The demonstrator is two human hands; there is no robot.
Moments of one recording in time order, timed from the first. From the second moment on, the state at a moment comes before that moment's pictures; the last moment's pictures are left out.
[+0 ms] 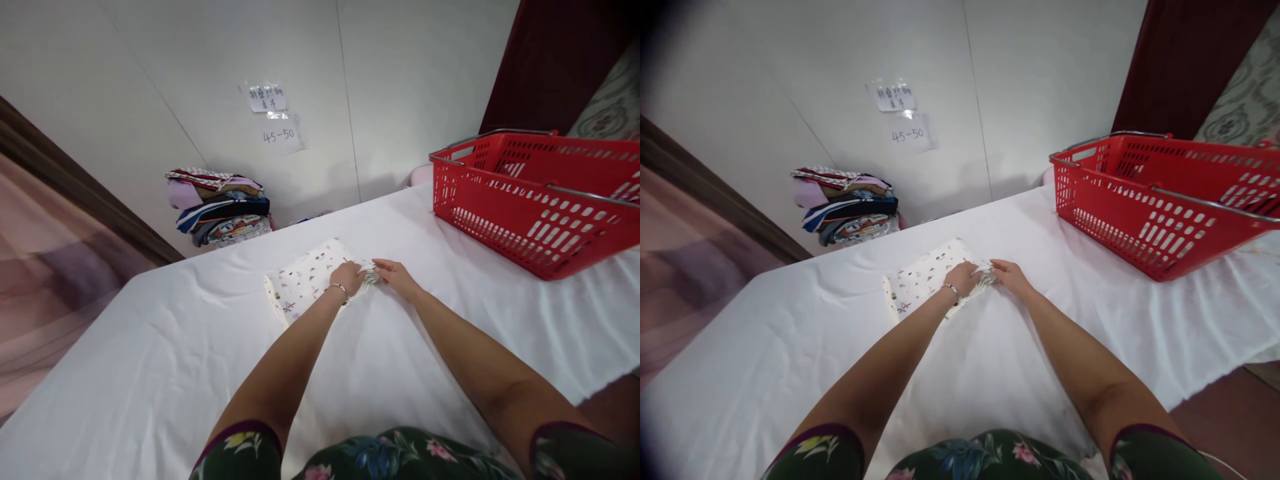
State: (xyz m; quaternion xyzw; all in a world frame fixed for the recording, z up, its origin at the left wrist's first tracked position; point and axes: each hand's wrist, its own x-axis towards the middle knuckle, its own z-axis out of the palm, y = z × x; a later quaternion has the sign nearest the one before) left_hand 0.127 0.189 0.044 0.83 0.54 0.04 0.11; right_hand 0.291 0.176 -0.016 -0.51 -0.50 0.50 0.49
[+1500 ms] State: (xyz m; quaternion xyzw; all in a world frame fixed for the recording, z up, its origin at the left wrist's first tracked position) left_hand 0.132 0.201 0.039 0.79 0.59 0.05 0.19; right_hand 0.276 0.161 -0.008 -0.60 -0.75 -0.01 0.28
